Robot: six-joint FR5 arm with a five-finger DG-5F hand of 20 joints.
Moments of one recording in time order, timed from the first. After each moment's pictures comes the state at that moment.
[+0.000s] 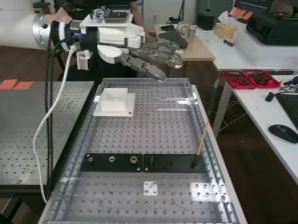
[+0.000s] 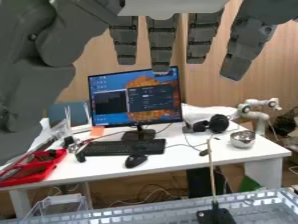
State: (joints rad) arm 1.57 -1.66 -1.79 -2.91 -1.52 -0.69
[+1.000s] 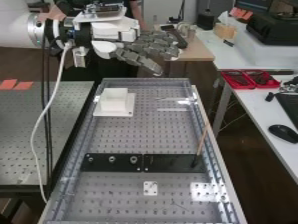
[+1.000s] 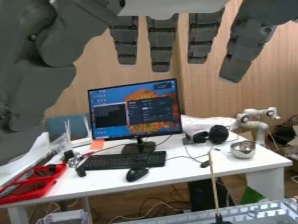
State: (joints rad) arm 1.58 -1.62 -1.85 -2.84 -1.49 -0.67
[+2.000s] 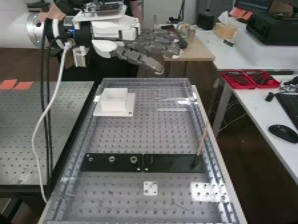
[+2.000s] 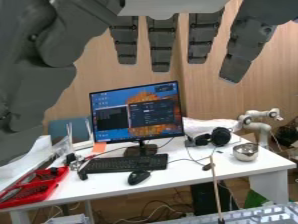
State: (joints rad) arm 1.57 -1.62 -1.84 -2.83 -1.51 -0.66
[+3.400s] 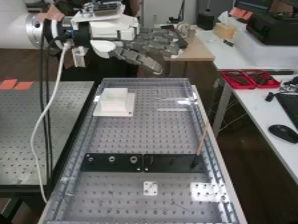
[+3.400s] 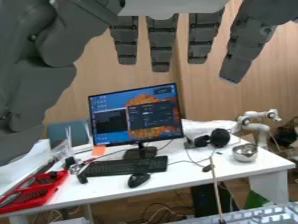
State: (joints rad) arm 1.58 -1.62 -1.86 -2.81 -1.50 -0.65
